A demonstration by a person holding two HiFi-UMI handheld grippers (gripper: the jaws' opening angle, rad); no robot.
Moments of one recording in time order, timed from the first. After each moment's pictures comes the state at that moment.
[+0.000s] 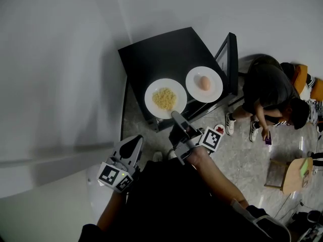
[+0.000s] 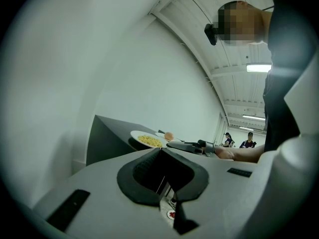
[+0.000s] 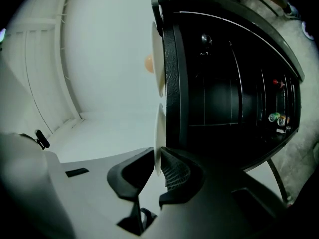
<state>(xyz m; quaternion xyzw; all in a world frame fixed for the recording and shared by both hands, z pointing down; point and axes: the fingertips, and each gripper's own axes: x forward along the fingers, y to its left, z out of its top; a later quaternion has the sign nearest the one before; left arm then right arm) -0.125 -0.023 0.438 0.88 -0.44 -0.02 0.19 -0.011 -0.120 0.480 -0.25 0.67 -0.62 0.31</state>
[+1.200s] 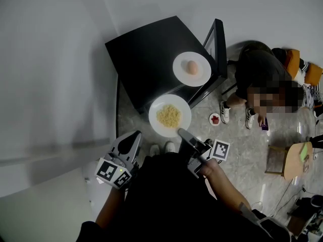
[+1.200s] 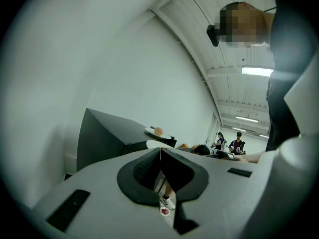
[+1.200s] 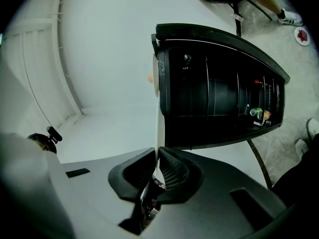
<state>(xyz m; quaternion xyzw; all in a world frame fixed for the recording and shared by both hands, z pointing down) -0.100 -0.001 0.450 0.89 -0.40 -0.01 0.21 0.042 -0.012 0.499 -0.23 0.67 -0.65 0.28</state>
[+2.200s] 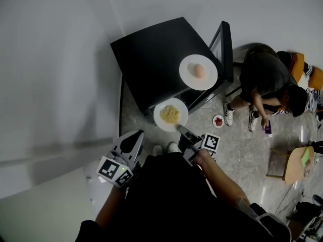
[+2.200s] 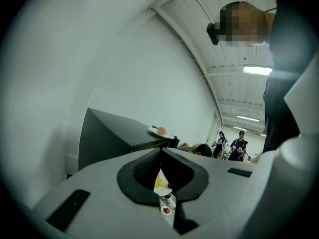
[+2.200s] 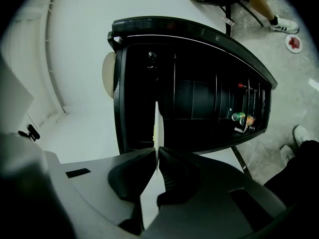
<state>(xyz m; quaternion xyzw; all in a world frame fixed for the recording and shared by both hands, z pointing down) -0.106 -0.011 0.450 0.89 -0.41 -0.01 0.21 0.040 -0.040 0.616 -0.28 0.66 -0.66 0.22</state>
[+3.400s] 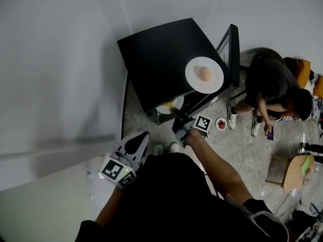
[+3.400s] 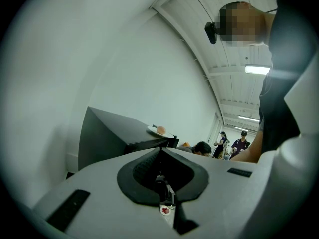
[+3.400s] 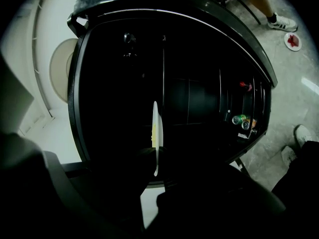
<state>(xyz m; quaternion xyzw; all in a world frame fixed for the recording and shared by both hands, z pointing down) -0.097 -0.008 0.449 0.89 -0.41 -0.01 0.21 0.006 -0.125 0.663 -0.31 0.62 -0.69 0.20</state>
